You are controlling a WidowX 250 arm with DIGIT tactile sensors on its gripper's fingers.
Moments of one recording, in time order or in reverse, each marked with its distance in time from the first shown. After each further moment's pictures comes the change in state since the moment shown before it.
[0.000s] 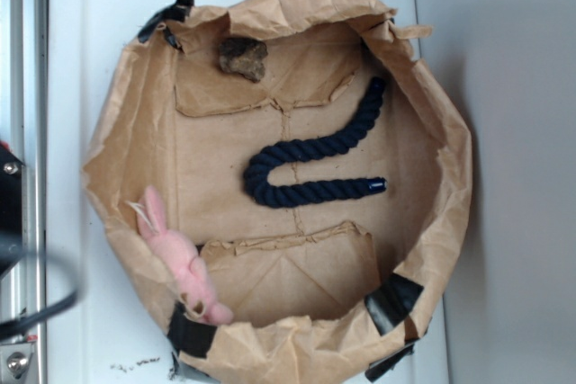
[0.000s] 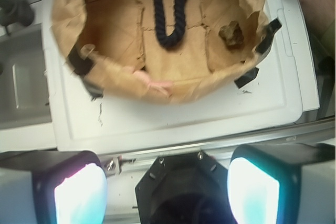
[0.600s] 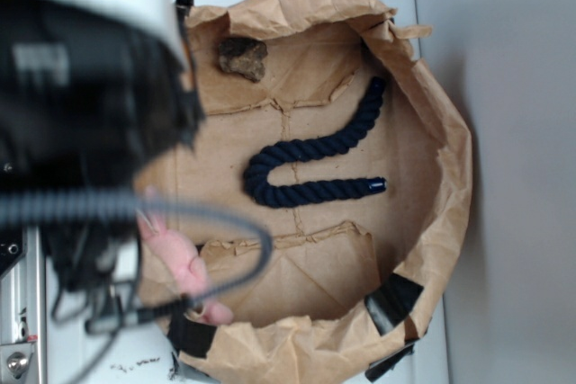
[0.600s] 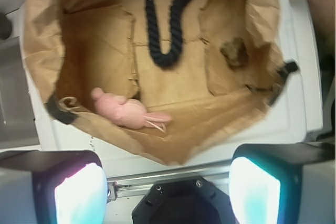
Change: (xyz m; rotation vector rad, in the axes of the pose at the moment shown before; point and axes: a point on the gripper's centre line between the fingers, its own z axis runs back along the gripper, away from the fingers) arm 0.039 -0.016 -0.019 0.029 0.051 -0.071
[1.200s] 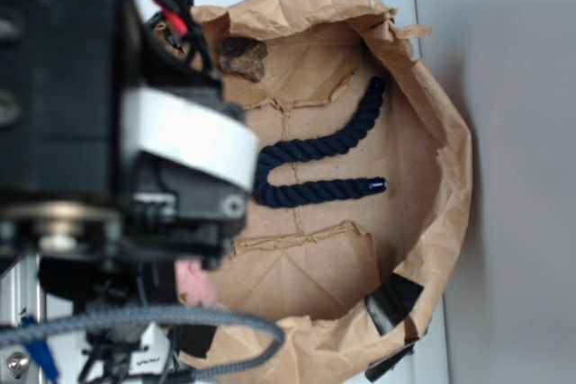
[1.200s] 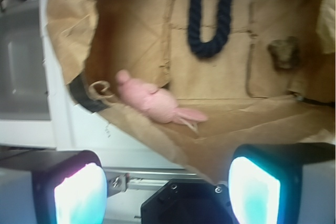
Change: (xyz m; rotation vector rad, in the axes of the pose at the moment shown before) arm 0.004 -0.021 -0.024 -0.071 0.095 -0.120
